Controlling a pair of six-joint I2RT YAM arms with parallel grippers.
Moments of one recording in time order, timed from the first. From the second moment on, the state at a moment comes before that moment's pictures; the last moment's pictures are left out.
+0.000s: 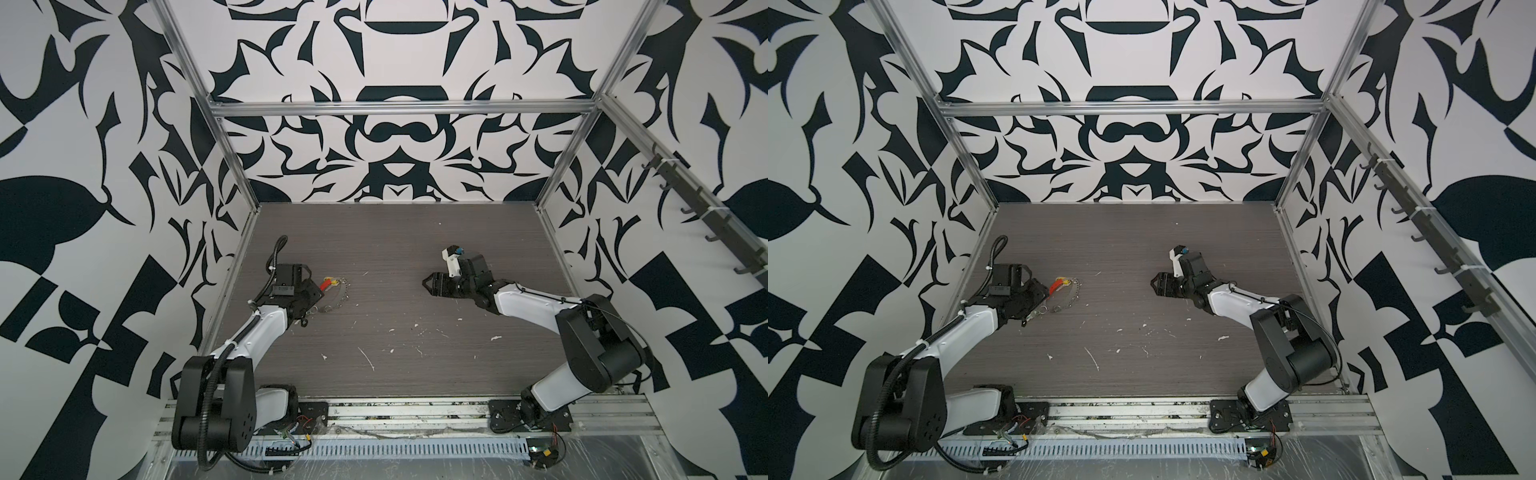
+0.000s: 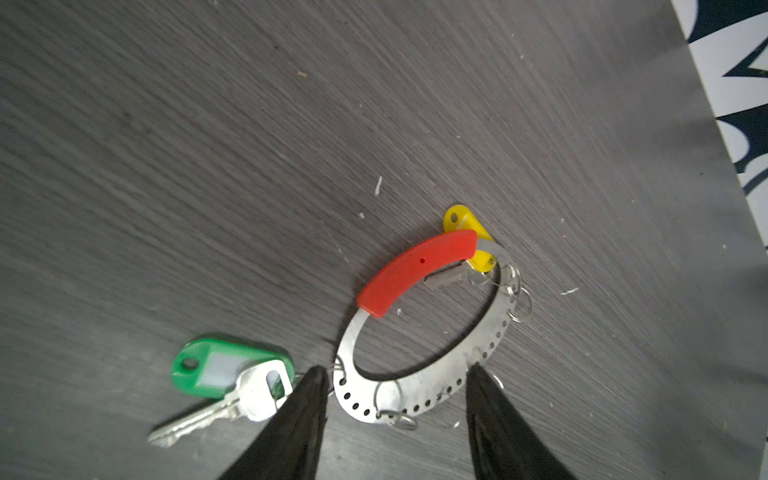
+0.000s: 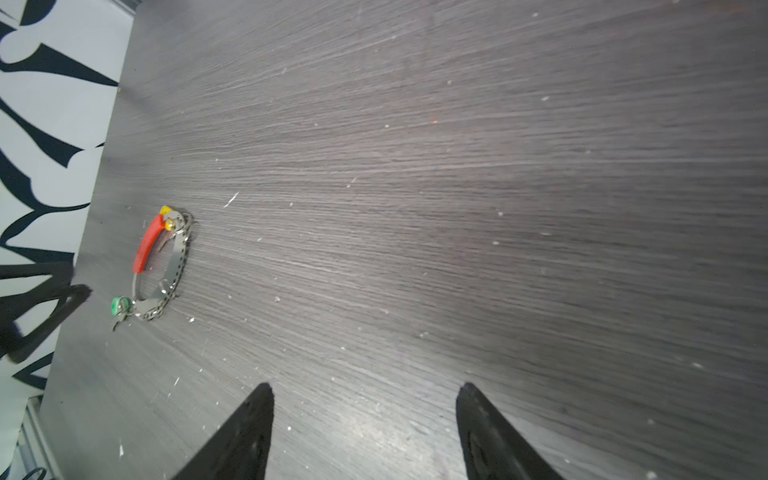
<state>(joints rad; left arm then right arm) -0.09 1.28 0.61 -0.27 0.06 -0.77 0.45 1.57 0.77 0.04 -0.30 0.51</state>
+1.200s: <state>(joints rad) -0.31 1.74 0.97 -0.48 -0.24 -0.59 0.45 1.57 0.78 0.02 -0.33 0.49</state>
